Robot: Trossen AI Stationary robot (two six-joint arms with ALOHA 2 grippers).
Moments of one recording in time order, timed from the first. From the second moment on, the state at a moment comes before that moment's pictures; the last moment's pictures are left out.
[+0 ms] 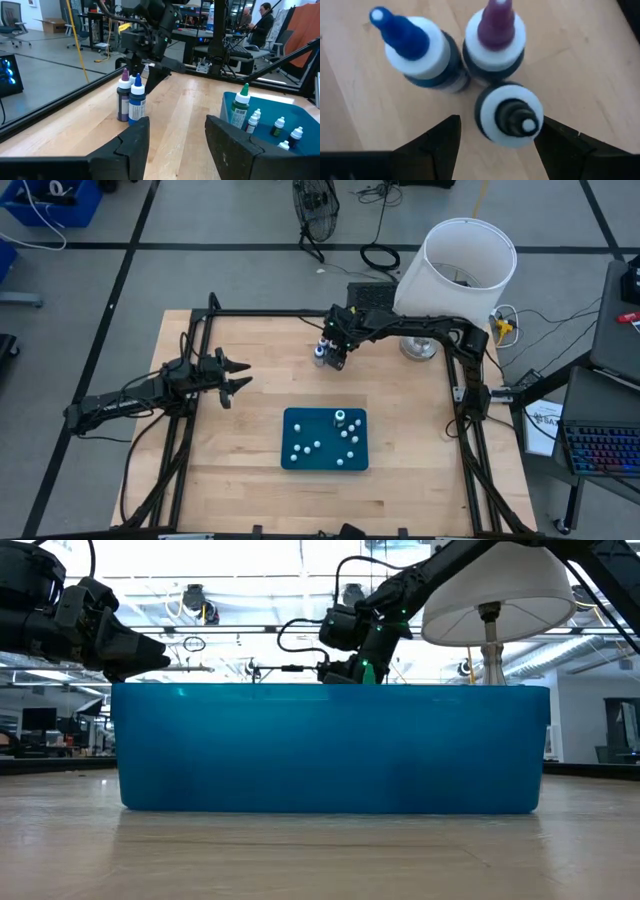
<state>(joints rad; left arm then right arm) 0.31 0.10 0.01 0.03 0.08 -0.11 -0.44 1.99 1.48 -0.59 -0.03 0.01</state>
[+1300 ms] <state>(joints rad) 0.31 0.10 0.01 0.03 0.08 -0.11 -0.03 1.63 1.48 -0.65 -0.02 0.12</state>
